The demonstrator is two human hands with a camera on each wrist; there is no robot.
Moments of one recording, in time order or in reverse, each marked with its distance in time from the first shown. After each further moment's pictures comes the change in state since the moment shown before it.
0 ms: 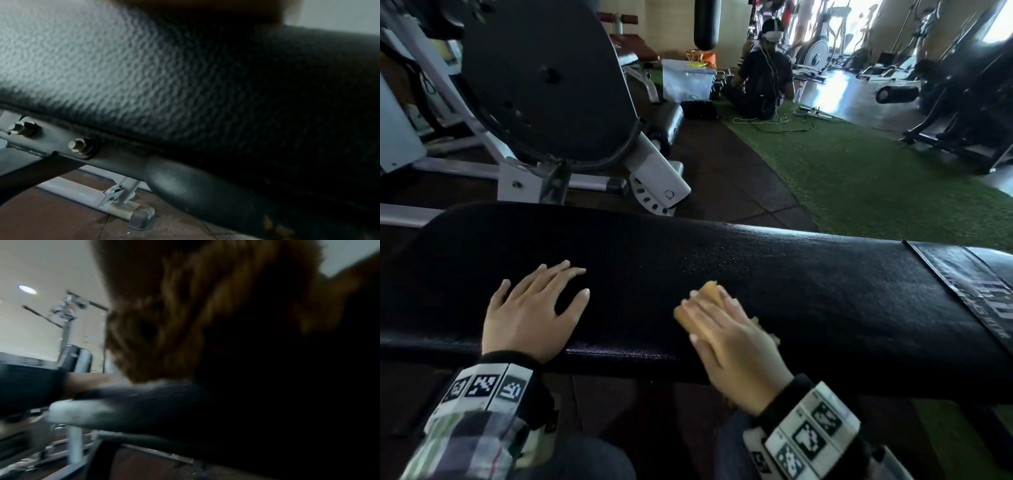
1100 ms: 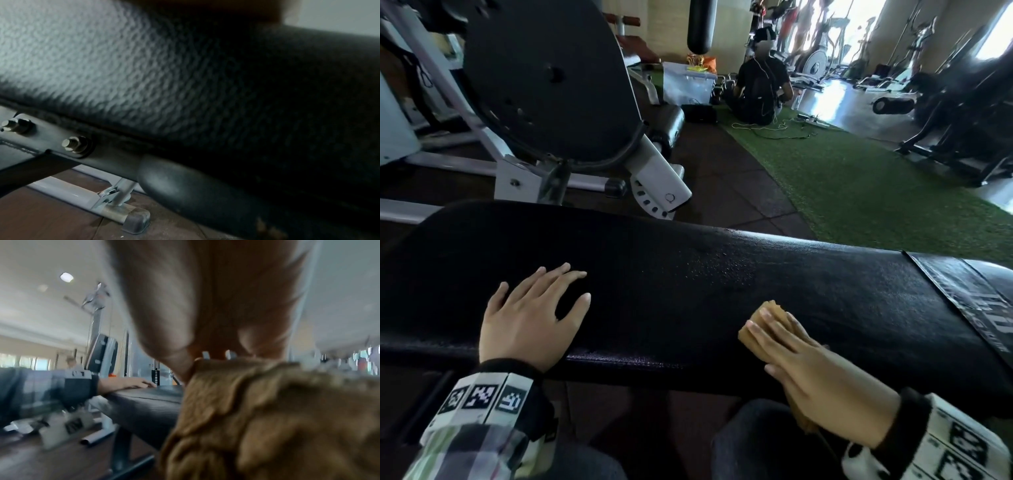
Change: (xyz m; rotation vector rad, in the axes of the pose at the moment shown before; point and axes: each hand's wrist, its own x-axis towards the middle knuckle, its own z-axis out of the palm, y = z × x) left_hand -0.002 -0.001 0.001 -0.025 0.009 -0.008; right_hand -0.038 0.056 -0.052 -0.156 -0.468 0.059
